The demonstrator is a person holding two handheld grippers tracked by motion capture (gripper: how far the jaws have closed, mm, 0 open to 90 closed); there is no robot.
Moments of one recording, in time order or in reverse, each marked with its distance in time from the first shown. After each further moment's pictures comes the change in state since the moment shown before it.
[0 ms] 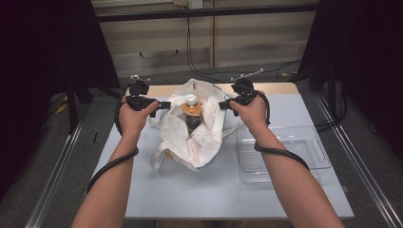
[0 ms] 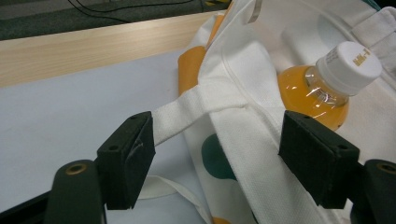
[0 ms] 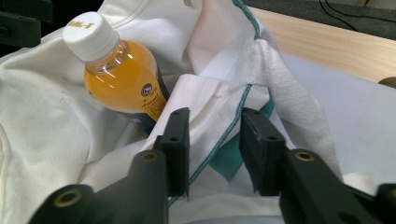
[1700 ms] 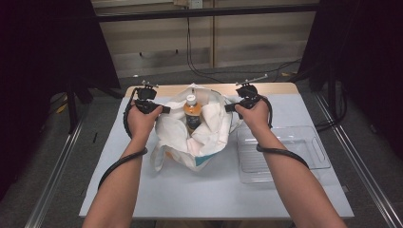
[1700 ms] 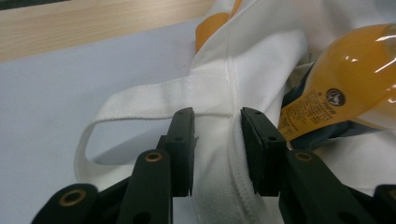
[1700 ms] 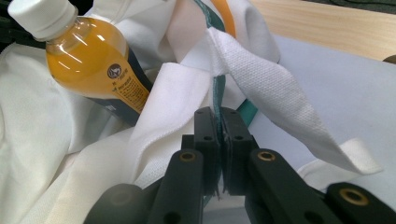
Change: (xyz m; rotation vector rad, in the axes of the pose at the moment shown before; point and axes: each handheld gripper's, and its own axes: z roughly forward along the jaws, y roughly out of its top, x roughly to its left) left arm 0.003 -0.010 0.035 0.090 0.090 0.001; right arm -0.022 -0.018 0.012 0.010 0.019 0.046
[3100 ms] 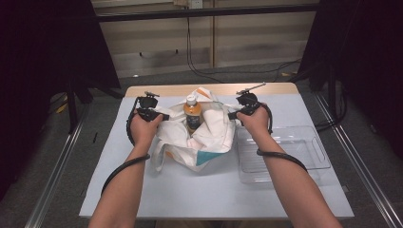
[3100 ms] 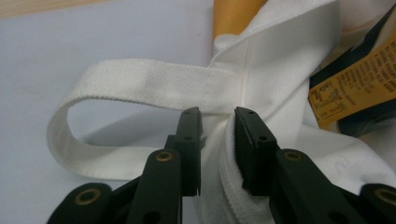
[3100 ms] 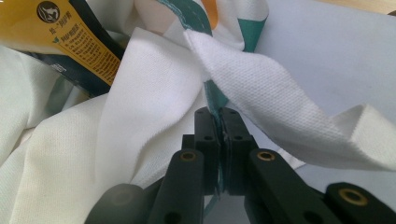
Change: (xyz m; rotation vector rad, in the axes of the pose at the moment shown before) left arm 0.009 -0.026 0.027 0.028 0.013 -0.025; right arm -0.014 -0.023 0.019 0.080 -0.031 0.000
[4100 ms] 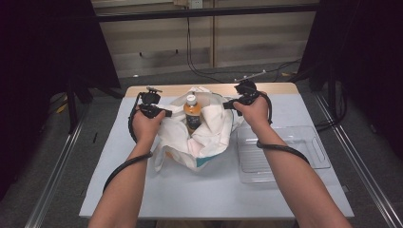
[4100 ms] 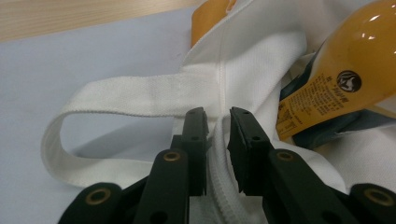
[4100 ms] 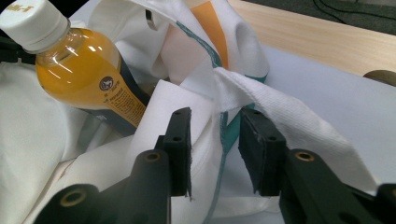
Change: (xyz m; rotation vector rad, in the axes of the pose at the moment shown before) left arm -0.019 0.016 -0.015 -0.023 -0.004 0.021; right arm 0.015 0.033 -0.023 -0.075 -0.010 -0.038
